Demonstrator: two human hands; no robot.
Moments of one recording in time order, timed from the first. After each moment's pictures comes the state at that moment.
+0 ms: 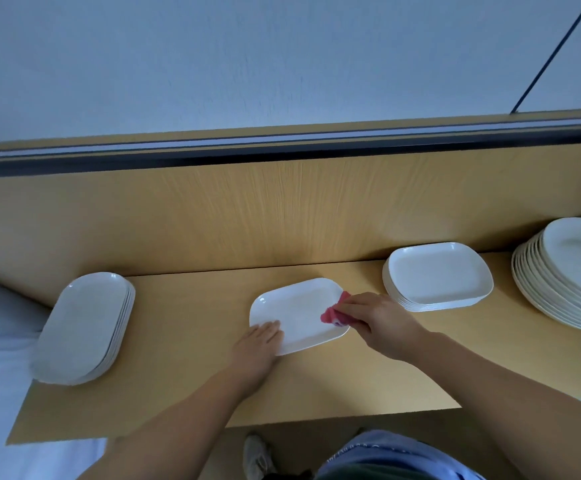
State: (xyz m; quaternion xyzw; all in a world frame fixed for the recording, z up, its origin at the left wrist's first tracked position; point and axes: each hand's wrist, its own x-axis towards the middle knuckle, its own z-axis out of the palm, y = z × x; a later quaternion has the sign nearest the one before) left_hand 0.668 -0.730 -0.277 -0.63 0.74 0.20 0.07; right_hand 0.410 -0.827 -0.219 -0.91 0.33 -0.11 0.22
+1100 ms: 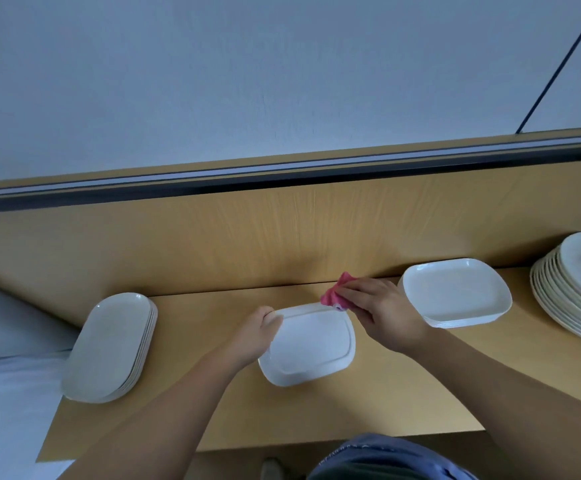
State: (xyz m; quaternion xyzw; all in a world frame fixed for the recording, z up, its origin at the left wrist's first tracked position) left_hand 0.698 -0.765 -0.211 -0.73 0.48 0.44 -0.21; right_hand 0.439 -0.848 -0.201 -0.91 0.31 -0.27 0.11
